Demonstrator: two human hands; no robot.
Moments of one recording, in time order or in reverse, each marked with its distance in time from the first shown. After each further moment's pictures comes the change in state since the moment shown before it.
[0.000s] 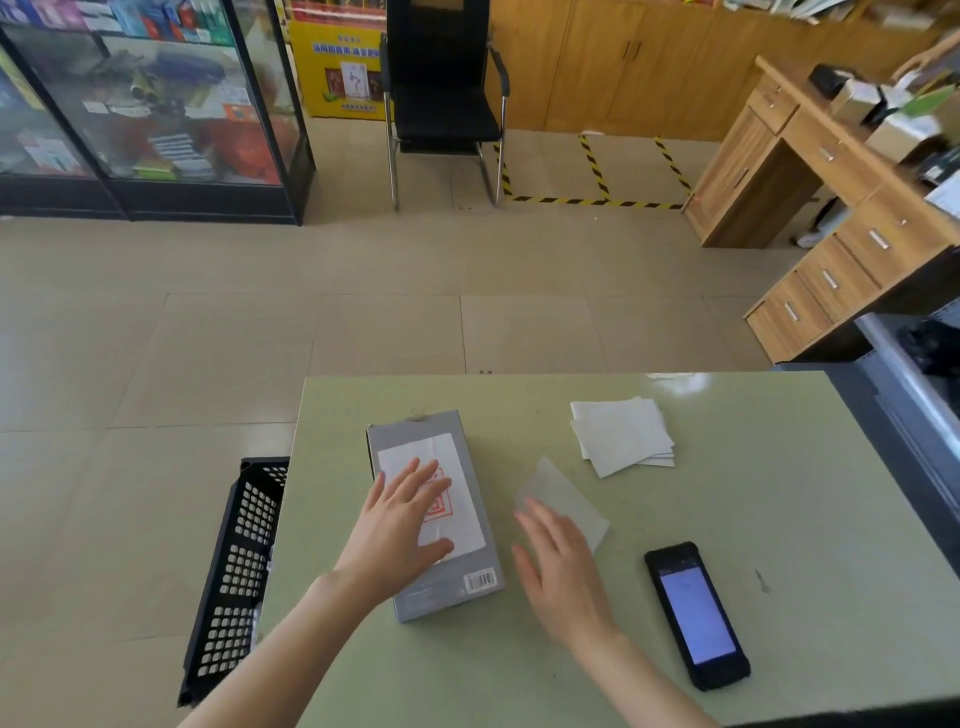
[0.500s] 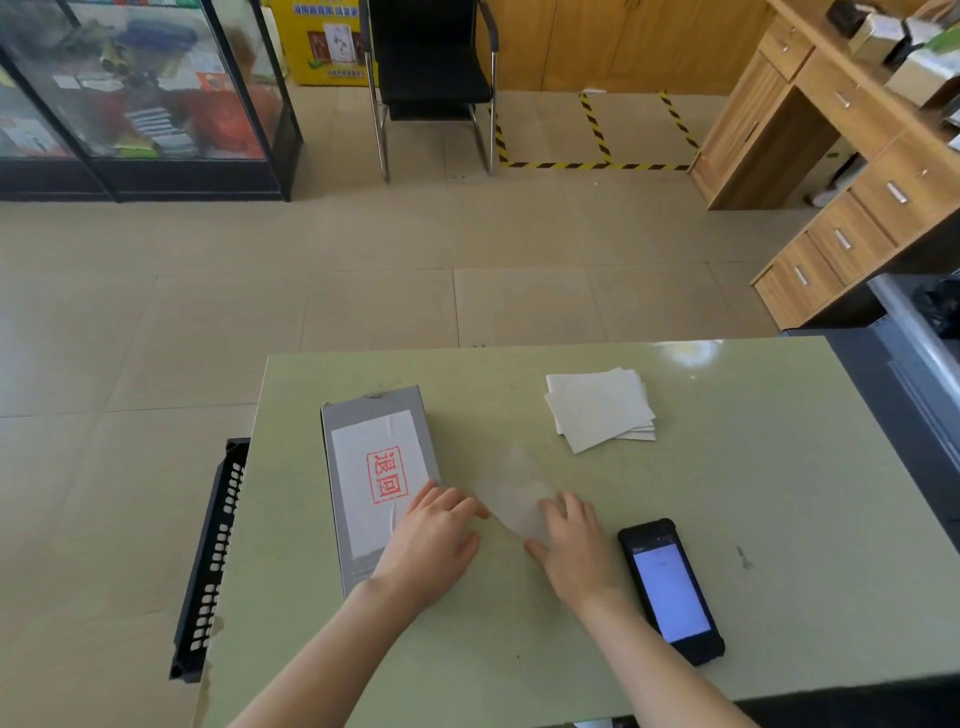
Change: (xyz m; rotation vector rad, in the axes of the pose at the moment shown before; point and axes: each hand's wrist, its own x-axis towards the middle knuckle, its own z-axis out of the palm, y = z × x) left_hand 0.015 0.079 0.052 -0.059 0.054 0.052; right_hand 0.003 0.075 0.009 -0.127 -0.235 0.280
